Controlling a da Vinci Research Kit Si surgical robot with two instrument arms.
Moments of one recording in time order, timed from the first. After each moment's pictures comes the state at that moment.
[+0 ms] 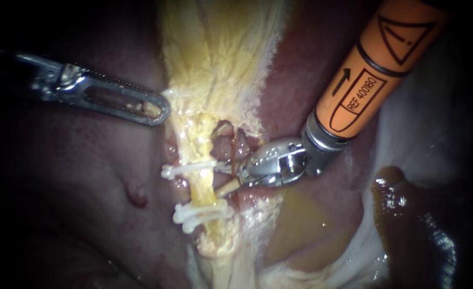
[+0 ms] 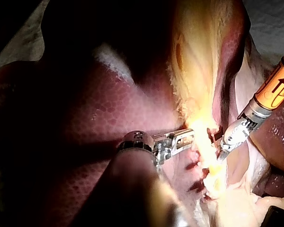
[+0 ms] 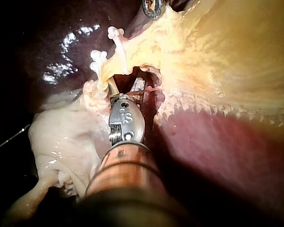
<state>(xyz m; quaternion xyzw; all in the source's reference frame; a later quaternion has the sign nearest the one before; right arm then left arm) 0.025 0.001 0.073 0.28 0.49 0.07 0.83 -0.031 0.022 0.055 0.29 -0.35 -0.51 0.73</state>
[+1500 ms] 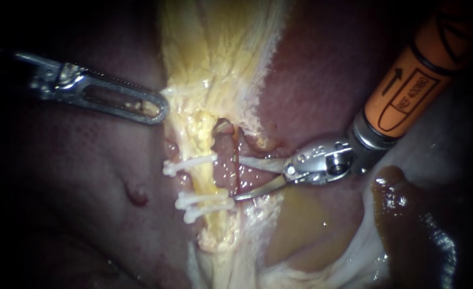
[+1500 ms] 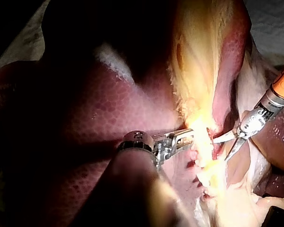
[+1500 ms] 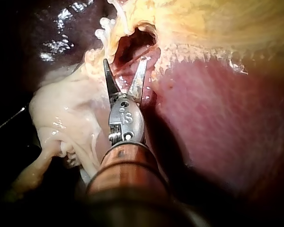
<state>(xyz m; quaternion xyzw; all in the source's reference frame) 0.018 0.001 0.074 0.28 0.47 0.10 0.83 -0.031 0.022 0.055 0.29 -0.35 -0.51 0.73</state>
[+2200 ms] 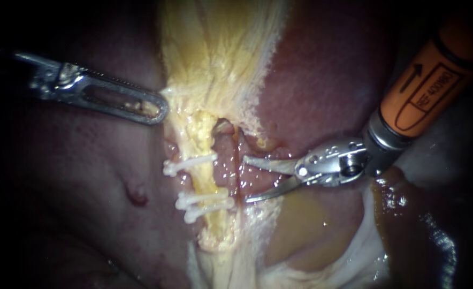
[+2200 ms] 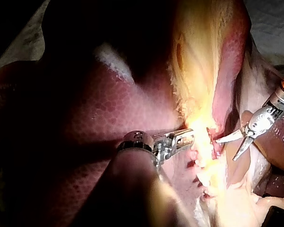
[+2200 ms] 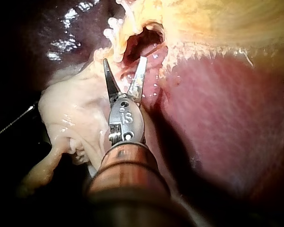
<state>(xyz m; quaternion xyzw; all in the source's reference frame) 0.017 0.001 0.071 0.29 0.47 0.10 0.83 -0.031 0.022 0.055 0.29 -0.35 -0.51 0.73</state>
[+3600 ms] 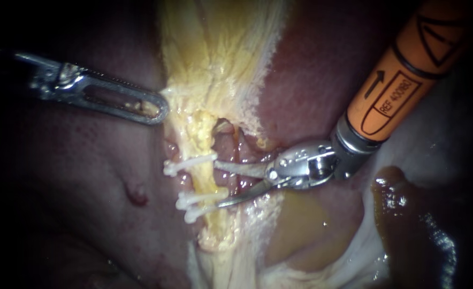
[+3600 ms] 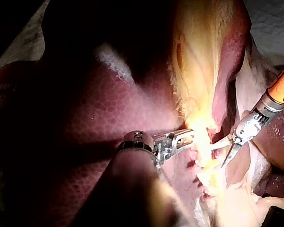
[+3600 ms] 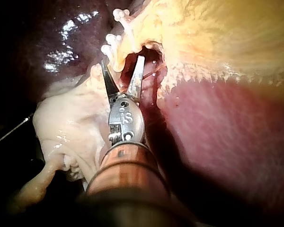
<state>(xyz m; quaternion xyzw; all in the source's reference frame) 0.021 0.001 0.073 0.32 0.48 0.07 0.82 -0.031 0.022 0.055 0.29 -0.35 -0.51 0.73</state>
